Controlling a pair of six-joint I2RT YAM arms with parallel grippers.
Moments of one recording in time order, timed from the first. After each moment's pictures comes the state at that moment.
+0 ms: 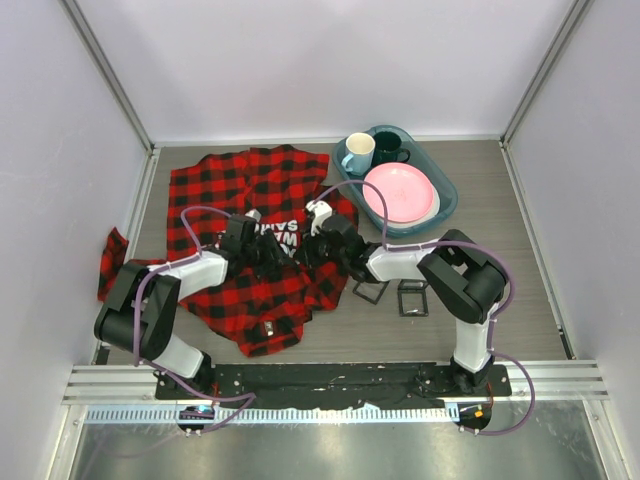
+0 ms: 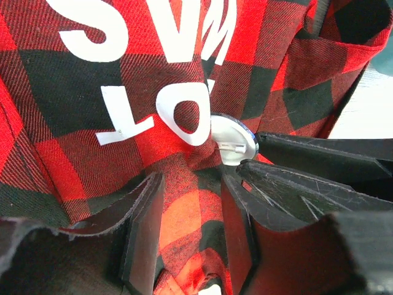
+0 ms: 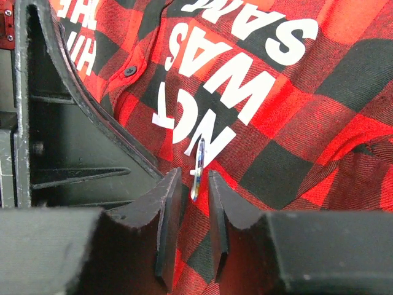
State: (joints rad) left arm -0.36 1.52 0.67 0.00 0.27 -0.78; right arm 0.81 1.89 0.98 0.43 -0.12 0.36
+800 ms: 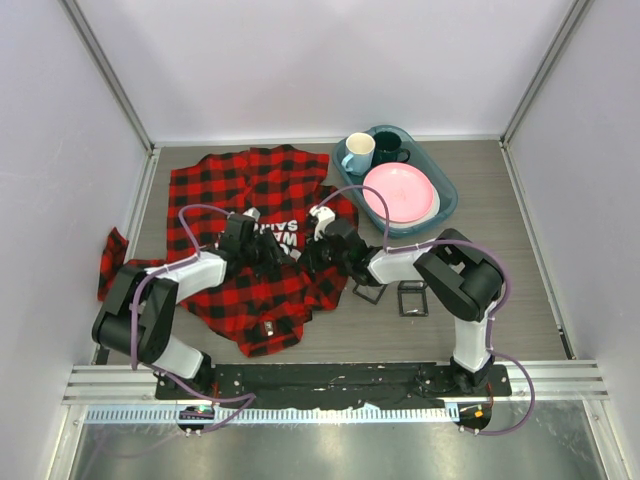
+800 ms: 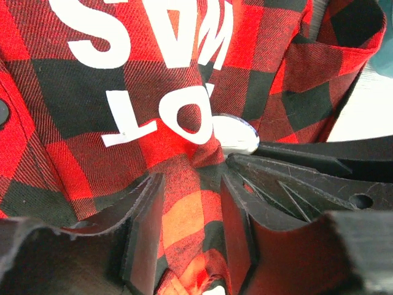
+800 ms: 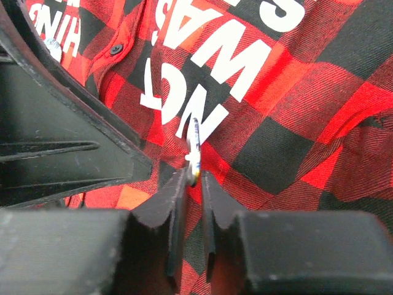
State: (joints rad) left arm -0.36 1.50 0.67 0.00 0.25 -0.76; right arm 0.80 1.91 0.93 0.47 -0.14 0.38
